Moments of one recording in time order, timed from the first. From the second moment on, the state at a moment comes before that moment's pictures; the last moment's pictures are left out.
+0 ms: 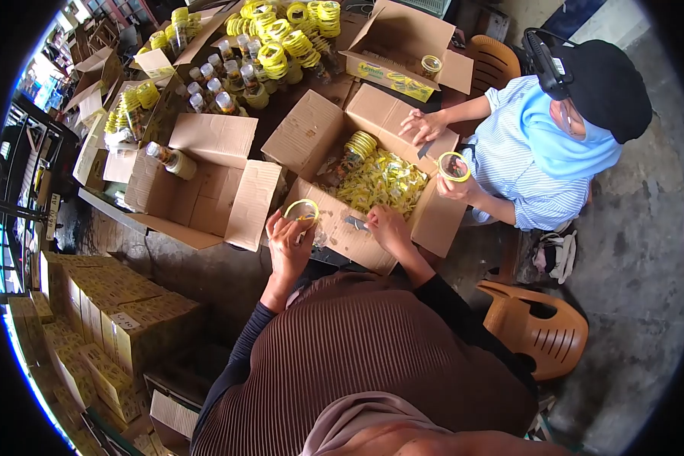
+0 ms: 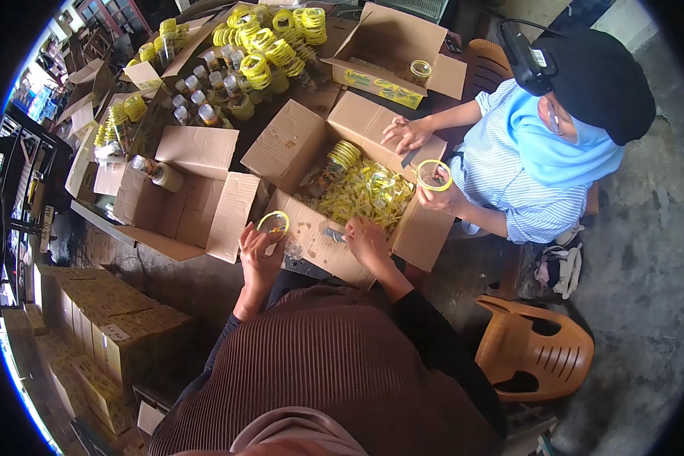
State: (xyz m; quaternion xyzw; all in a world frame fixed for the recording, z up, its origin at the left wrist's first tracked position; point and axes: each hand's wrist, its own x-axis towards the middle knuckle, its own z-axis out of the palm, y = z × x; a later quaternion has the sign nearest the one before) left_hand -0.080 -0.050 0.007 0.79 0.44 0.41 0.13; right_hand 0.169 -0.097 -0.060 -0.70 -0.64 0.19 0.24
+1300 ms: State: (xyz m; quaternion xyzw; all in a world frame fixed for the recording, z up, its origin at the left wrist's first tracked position) left_hand -0.066 -0.028 0.027 0.81 0.40 0.39 0.16; right_hand 0.194 -0.051 -0.040 -0.68 -0.56 0.35 0.32
